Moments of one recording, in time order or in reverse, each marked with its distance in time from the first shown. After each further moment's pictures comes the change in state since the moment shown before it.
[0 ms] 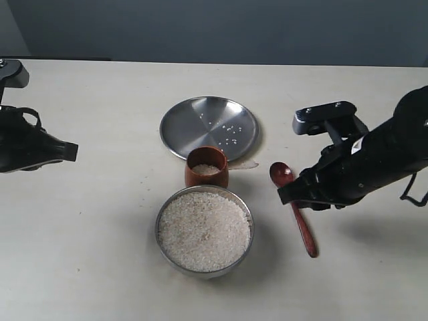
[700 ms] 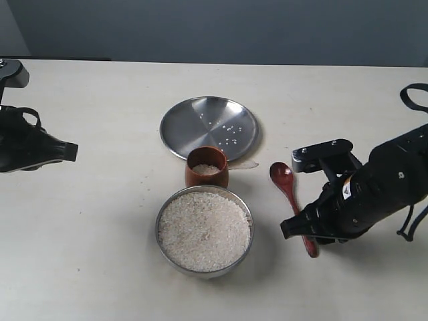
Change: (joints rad) left arm 0.000 0.000 0.000 0.000 0.000 0.000; right arm 0.068 0.083 0.102 -0.270 -0.085 0.341
